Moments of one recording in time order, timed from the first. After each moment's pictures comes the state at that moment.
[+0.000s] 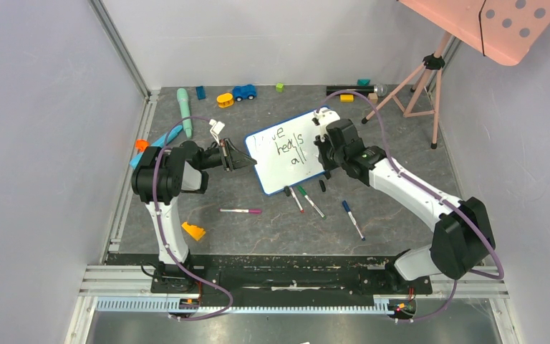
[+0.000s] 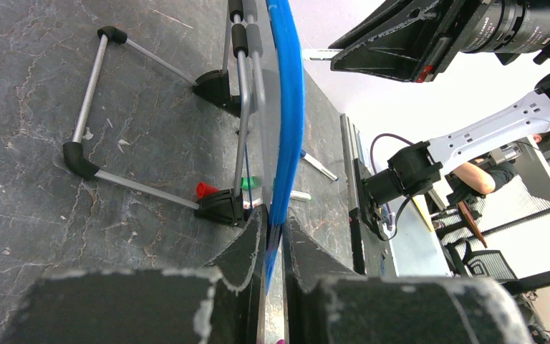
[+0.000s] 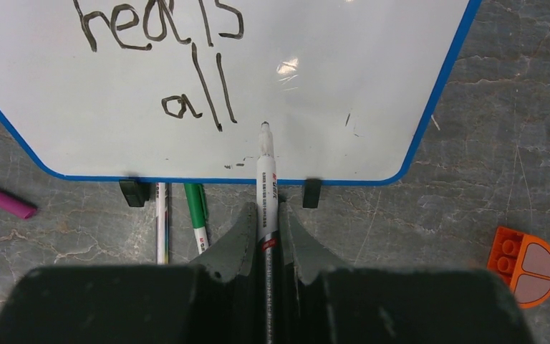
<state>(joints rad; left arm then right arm) -0.07 2.09 0.76 1.51 1.29 -1.00 0.56 1.43 1.08 -0.36 0.12 0.07</state>
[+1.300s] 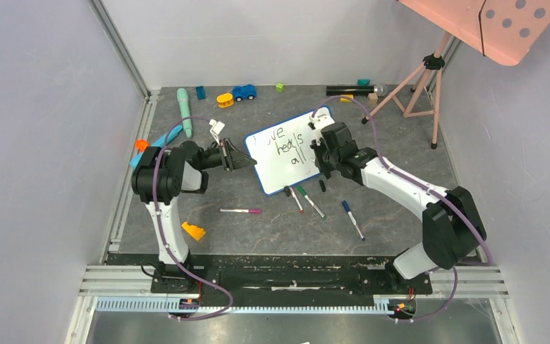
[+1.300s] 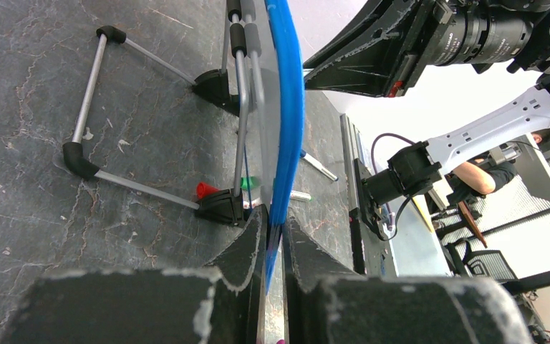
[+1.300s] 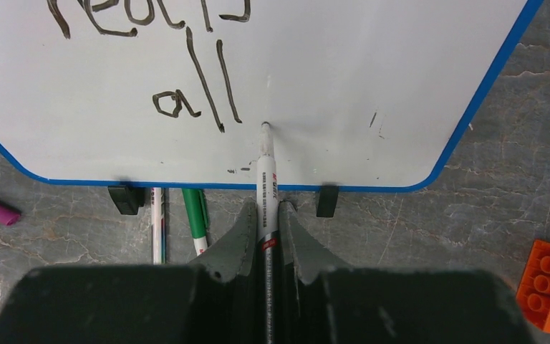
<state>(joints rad) -0.07 2.09 0.76 1.51 1.29 -1.00 0.56 1.50 1.04 -0.29 0.09 0.09</state>
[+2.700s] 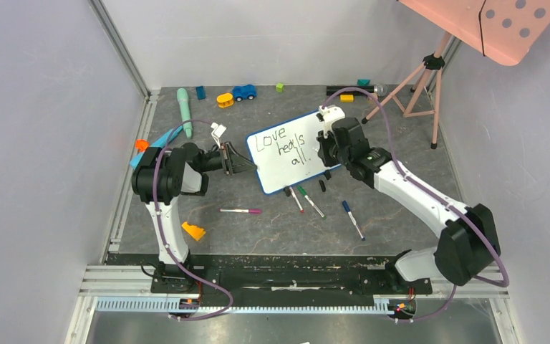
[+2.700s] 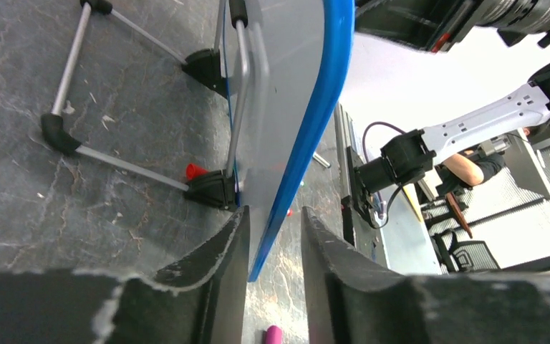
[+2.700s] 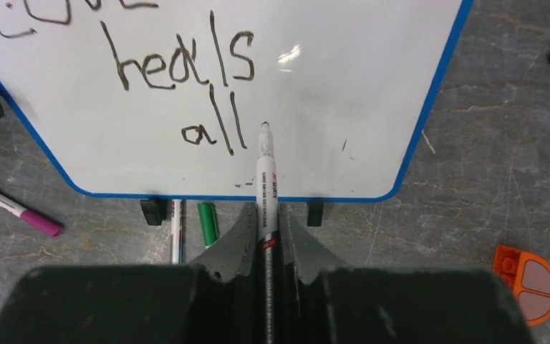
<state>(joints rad) -0.07 2.09 0.74 1.51 1.30 -0.99 0.55 1.41 1.06 -0.29 0.09 0.09</state>
